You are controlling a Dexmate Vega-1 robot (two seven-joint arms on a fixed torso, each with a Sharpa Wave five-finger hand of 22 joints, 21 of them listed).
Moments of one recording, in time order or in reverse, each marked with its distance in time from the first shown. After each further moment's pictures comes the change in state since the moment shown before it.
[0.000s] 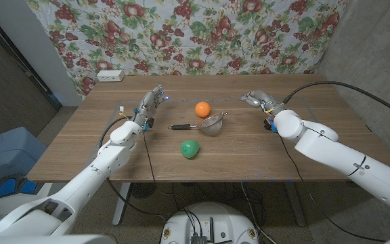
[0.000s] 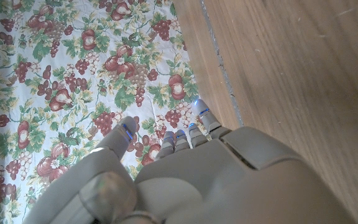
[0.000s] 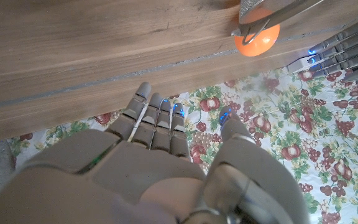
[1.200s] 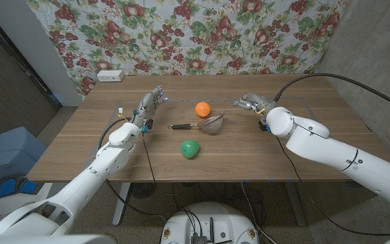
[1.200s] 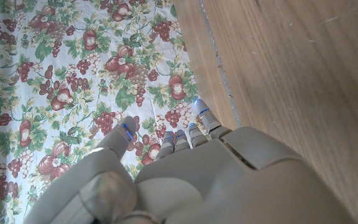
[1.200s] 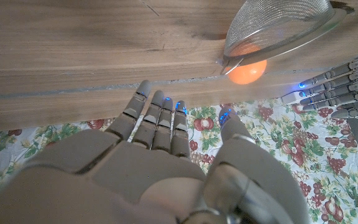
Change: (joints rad) left arm 0.019 0.008 -0.006 -0.015 -0.009 -0.005 -0.004; left_hand 0.000 0.000 0.003 -0.002 0.000 0.000 0.000 0.000 0.000 0.000 0.000 0.000 0.000 0.000 0.000 0.000 0.000 0.011 0.000 -0.021 0.000; right arm 0.114 -0.005 -0.139 -0.070 -0.085 -0.165 0.107; right_hand 0.011 0.011 0.004 0.004 0.000 0.036 -0.018 0.004 0.005 0.040 -0.017 0.011 0.005 0.032 -0.021 0.028 0.015 0.013 -0.008 -0.004 0.000
